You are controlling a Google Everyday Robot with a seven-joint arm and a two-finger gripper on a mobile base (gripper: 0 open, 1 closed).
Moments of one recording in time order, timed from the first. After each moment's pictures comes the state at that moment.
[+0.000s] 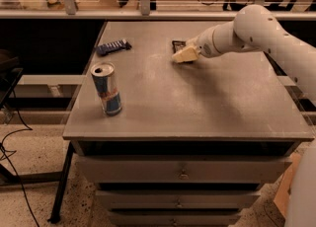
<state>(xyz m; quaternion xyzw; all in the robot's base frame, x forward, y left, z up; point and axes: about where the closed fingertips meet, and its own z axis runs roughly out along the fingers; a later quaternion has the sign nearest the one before) 0.775 -0.113 0.823 -0.41 0.79 0.13 0.44</state>
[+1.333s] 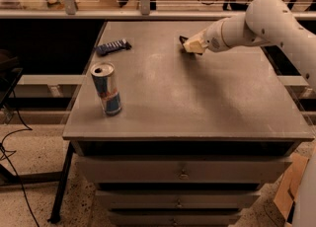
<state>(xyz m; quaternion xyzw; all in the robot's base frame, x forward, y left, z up) 0.767 -0.122 0.850 -0.42 0.77 0.15 0.45</state>
